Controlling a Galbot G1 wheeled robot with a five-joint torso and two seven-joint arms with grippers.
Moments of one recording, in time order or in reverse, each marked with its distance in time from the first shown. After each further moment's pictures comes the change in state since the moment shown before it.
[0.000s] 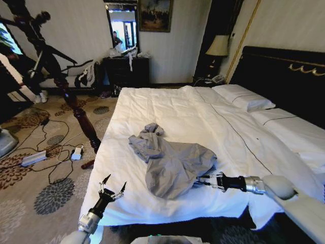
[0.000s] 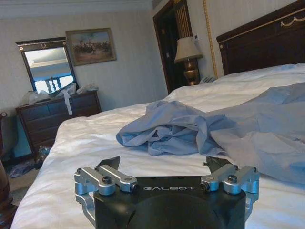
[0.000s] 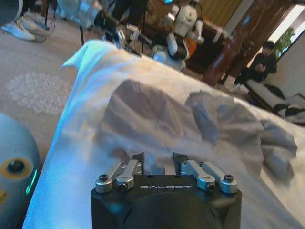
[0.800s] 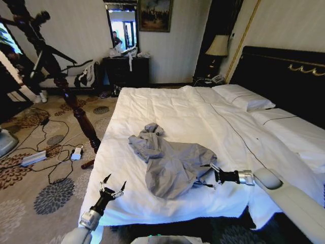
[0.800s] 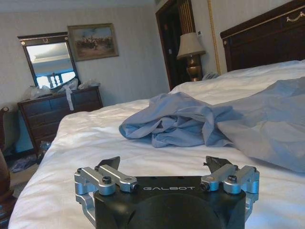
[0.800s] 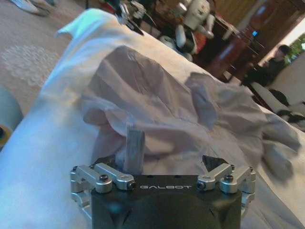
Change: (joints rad) left arm -0.061 0.009 0.014 0.072 -0.014 0.002 0.001; right arm 0.342 0.114 -0.273 -0.188 -0.174 0.091 0.012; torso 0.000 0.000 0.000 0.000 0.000
